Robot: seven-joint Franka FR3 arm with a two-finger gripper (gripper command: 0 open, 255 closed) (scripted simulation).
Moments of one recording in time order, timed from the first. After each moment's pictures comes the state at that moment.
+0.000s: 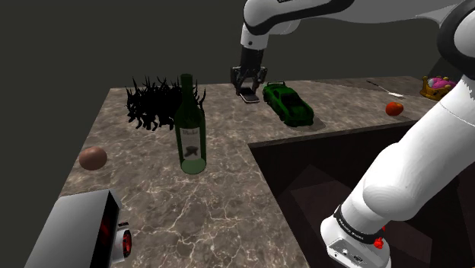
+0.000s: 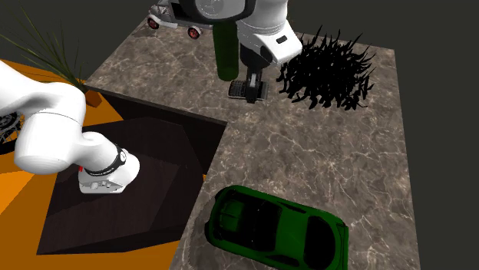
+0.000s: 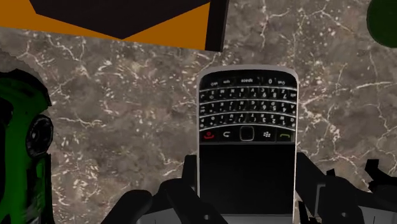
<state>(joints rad) -0.01 -0.12 -0.02 -1.99 0.06 1.86 0.30</state>
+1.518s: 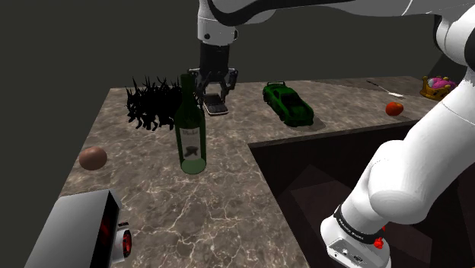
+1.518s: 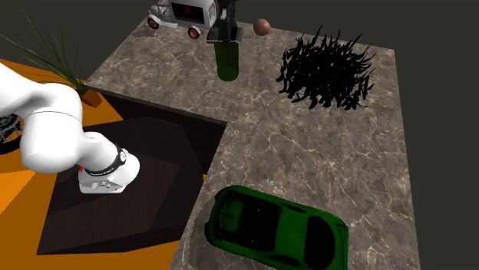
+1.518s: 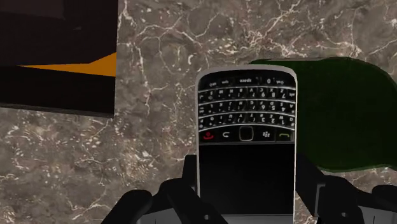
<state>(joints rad) 0.15 -0.13 0.18 -1.90 0.09 1.79 0.66</state>
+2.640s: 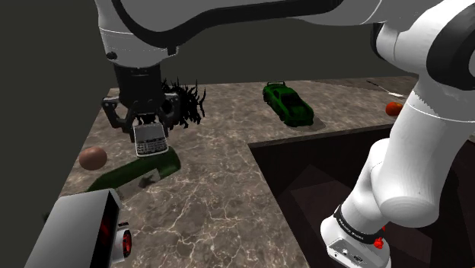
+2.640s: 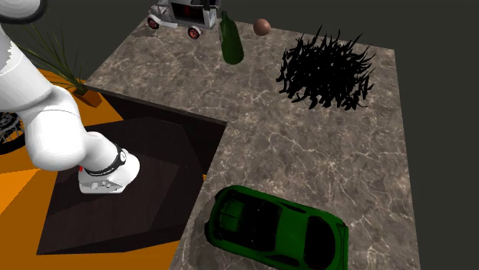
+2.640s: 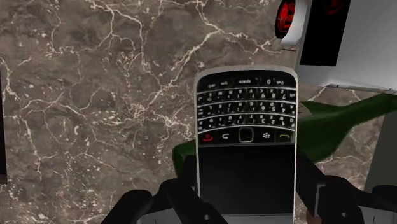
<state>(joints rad) 0.34 0.13 0.39 -1.62 0.00 1.78 1.07</state>
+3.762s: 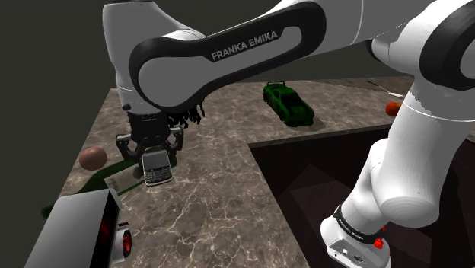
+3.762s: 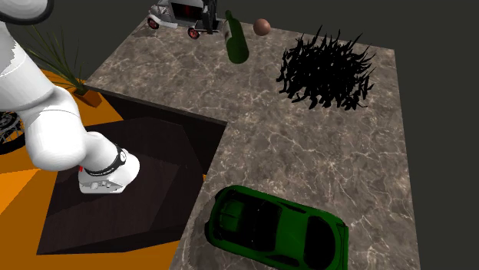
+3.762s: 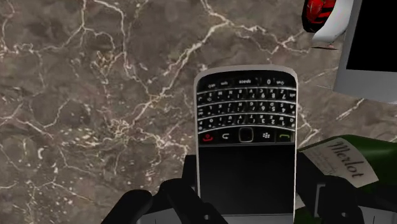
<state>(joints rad) 0.34 0.15 0.39 -1.83 -0.01 2.00 1.08</state>
